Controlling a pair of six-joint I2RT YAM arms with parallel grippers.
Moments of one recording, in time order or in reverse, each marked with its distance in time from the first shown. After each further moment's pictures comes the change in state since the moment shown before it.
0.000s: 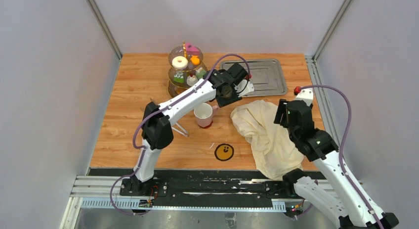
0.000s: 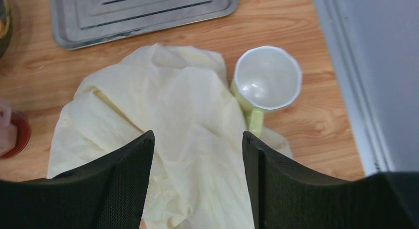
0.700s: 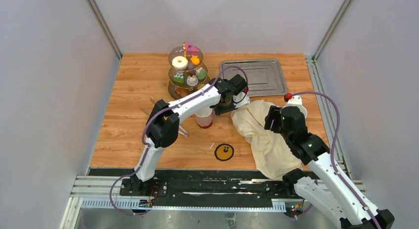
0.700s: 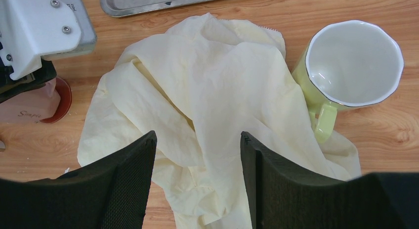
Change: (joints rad) left arm 0.000 0.049 -0.105 0.002 0.021 0.008; right arm 0.003 -0.014 -0.136 0.134 -0.159 0.042
